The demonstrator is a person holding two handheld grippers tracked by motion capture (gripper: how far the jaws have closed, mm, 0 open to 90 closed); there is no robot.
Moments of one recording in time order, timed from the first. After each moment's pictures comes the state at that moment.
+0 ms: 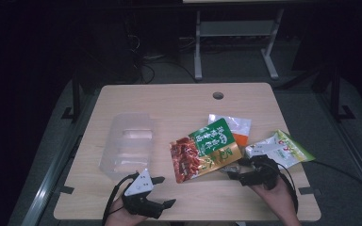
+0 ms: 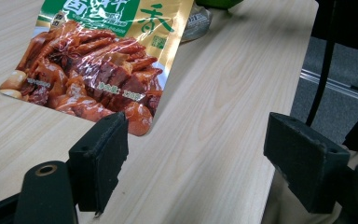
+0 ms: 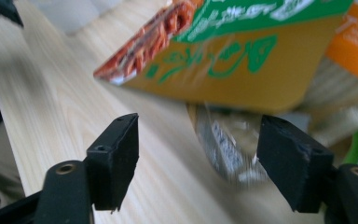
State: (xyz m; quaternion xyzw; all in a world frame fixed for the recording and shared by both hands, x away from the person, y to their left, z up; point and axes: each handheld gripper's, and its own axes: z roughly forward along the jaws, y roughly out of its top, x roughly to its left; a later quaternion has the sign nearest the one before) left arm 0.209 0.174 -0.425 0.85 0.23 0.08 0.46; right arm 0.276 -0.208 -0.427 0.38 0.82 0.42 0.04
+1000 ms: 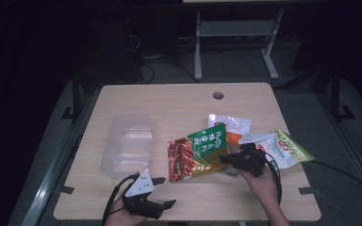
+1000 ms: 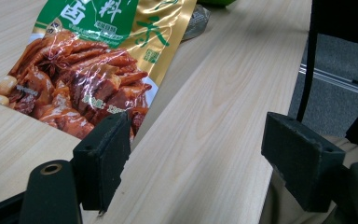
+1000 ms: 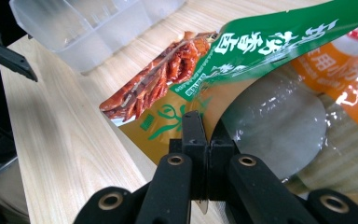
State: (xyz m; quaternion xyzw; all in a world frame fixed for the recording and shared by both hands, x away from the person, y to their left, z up) left arm 0.208 0.173 -0.424 0.86 0.22 0.09 0.45; right arm 0.300 -0.180 -0.414 0.37 0.81 0.44 0.03
